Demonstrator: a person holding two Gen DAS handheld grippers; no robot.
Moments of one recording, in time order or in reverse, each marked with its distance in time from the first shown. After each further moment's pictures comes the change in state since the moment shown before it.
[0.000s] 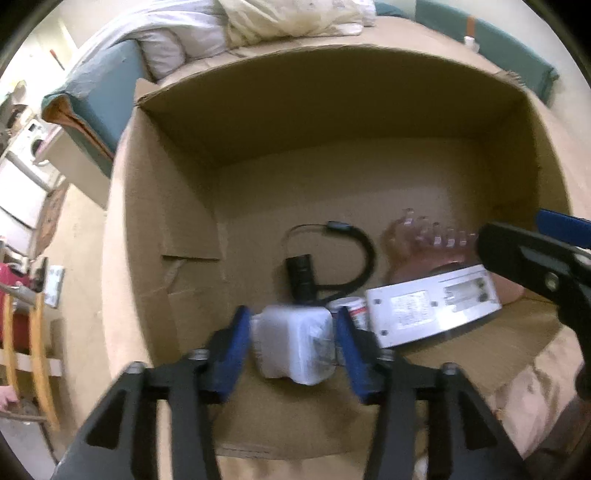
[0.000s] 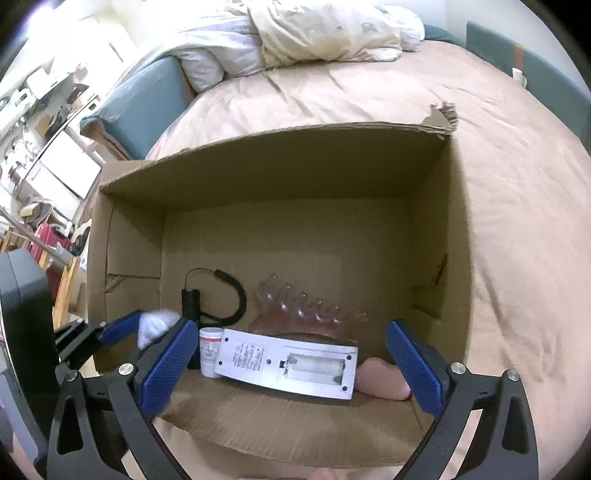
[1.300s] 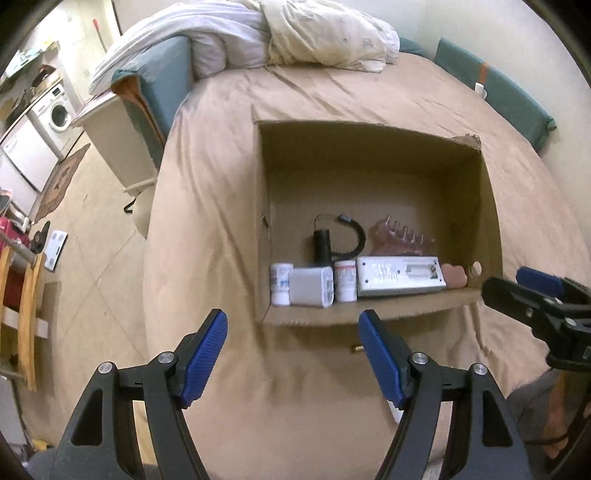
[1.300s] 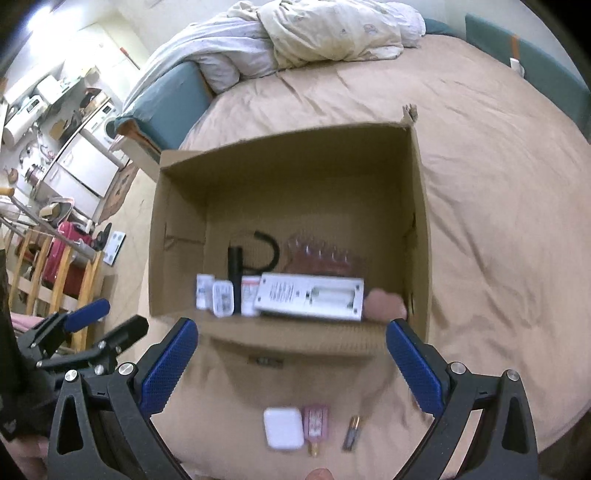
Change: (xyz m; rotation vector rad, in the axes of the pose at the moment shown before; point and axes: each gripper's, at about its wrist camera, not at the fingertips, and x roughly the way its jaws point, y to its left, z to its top) left arm -0.107 0.048 -0.055 -0.159 -0.053 -0.025; right arm -0.077 0.006 -0.047 0.018 0.032 0.080
